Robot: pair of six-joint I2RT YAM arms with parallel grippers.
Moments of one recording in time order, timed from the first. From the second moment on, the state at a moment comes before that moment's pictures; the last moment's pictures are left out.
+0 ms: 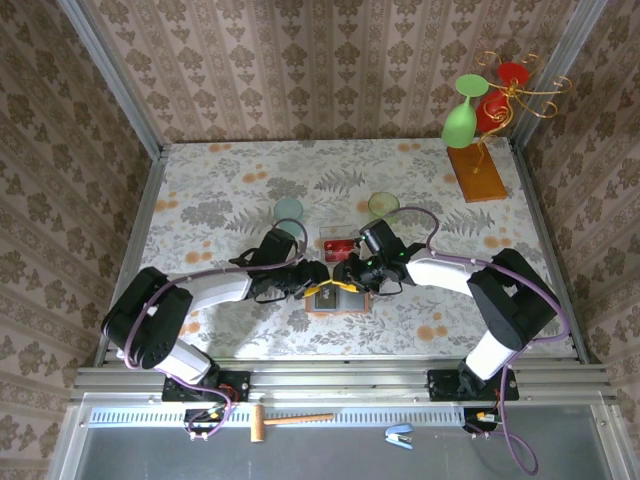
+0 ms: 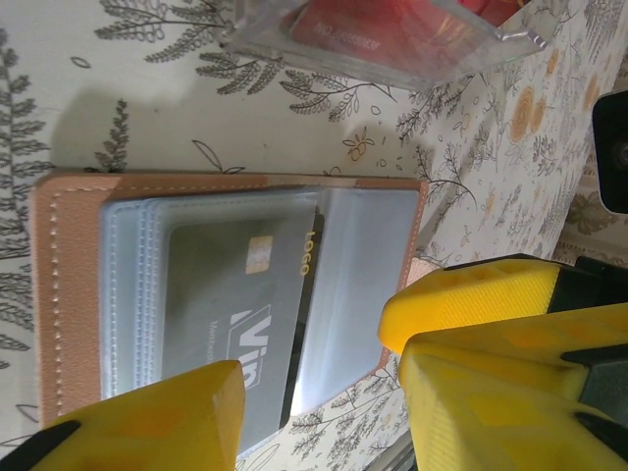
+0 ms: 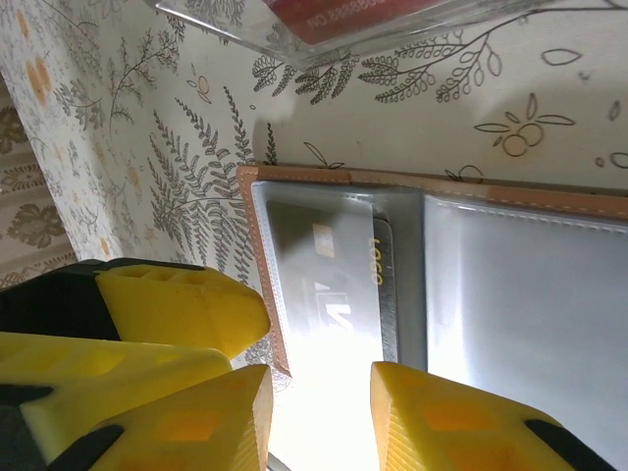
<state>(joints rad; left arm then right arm) -0.69 1.51 0.65 0.01 0.52 -1.05 0.61 1.65 0.84 -0.14 -0.51 0.97</state>
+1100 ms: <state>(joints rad) -0.68 1.53 0.60 0.01 0.53 -1.04 0.65 1.74 0.87 -0.13 -0.50 0.97</state>
